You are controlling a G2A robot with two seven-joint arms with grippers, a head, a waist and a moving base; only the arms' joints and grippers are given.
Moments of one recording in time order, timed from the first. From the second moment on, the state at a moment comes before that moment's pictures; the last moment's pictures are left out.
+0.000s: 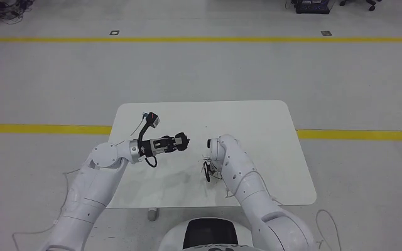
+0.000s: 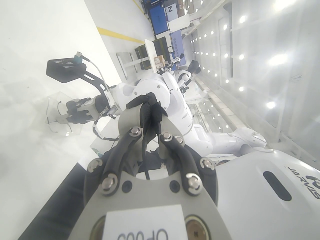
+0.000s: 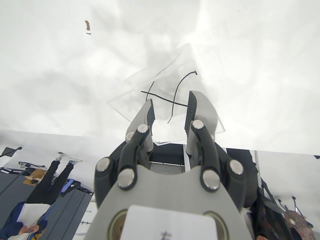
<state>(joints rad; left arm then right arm) 1.28 -1.10 -1.26 -1.37 -0.36 -0.34 -1.11 -1.04 -1.86 1.37 -0.78 -1.57 0.34 1.32</state>
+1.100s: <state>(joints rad) 1.28 -1.10 -1.26 -1.37 -0.36 -0.34 -1.11 -0.93 -1.88 1.40 -0.57 -1.57 0.34 1.21</state>
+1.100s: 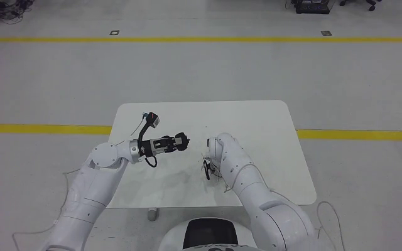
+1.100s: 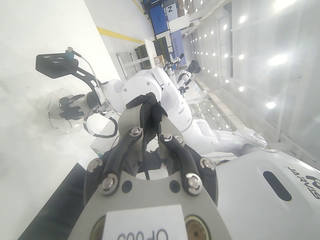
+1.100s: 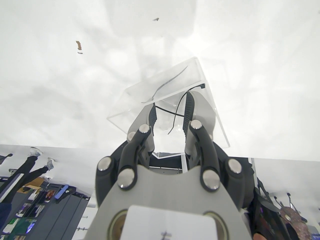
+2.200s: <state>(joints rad) 1.28 -1.10 -1.26 -1.37 -0.36 -0.34 -1.11 -0.92 -1.88 1.39 -0.55 -1.57 0.34 1.19</state>
